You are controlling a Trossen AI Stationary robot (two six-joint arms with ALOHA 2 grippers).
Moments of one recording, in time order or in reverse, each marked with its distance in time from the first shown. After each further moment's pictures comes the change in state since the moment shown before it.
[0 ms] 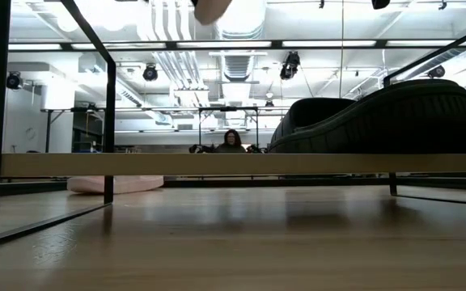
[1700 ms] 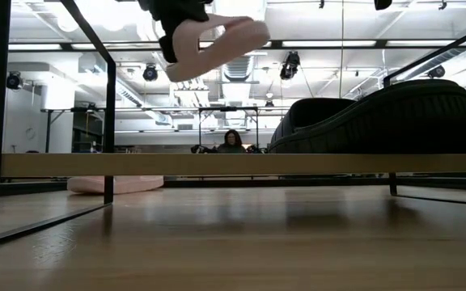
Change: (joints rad) left arm -0.157 0.080 0.017 -0.781 -0.355 0.536; right arm 0.000 0.000 0.000 0.001 0.080 -0.053
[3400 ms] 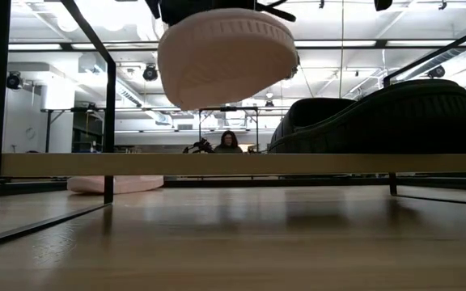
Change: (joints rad) left arm -0.193 0.353 0.151 -0.043 0.211 -0.096; right arm 0.000 0.000 0.000 -0.011 -0.002 0.000
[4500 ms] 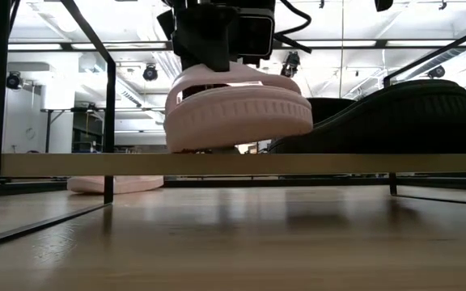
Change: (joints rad) left arm -0.010 0.120 0.019 0.036 0.001 0.000; right arm 0.000 -0.002 0.000 -0.016 0.000 -0.008
